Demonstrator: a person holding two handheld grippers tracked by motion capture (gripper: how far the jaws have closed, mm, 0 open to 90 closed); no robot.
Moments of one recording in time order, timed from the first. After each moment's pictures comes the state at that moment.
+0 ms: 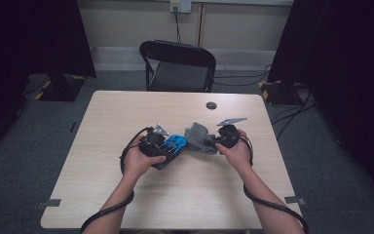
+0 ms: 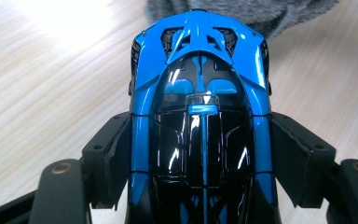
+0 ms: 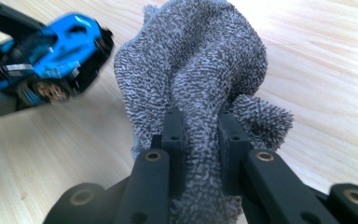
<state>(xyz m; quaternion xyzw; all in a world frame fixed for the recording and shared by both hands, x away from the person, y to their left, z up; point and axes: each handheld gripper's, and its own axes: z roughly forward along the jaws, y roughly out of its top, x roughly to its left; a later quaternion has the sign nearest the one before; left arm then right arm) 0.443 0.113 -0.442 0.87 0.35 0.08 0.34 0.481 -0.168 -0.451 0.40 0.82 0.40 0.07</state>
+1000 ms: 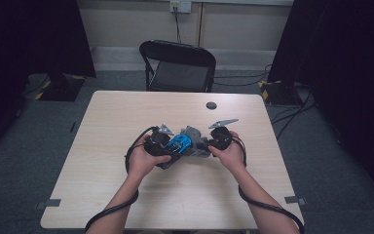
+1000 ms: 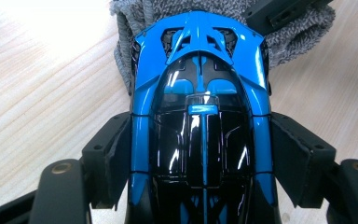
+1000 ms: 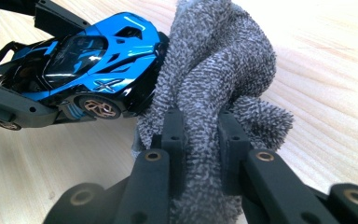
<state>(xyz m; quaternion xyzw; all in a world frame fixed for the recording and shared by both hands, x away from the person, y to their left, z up) 0.446 0.101 -0.437 0.87 0.34 0.08 0.35 0.476 -0.147 -0.454 0.38 0.83 0.40 0.04</state>
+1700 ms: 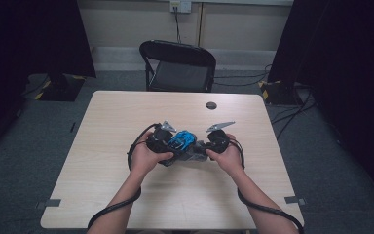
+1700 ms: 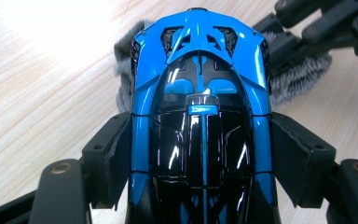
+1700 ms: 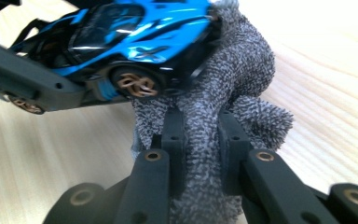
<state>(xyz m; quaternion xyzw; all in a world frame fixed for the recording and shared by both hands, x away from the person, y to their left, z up) 0.451 0.094 -0.429 0.87 0.34 0.08 0.35 0.469 -0.139 -0.458 0.36 0.84 0.40 0.02</state>
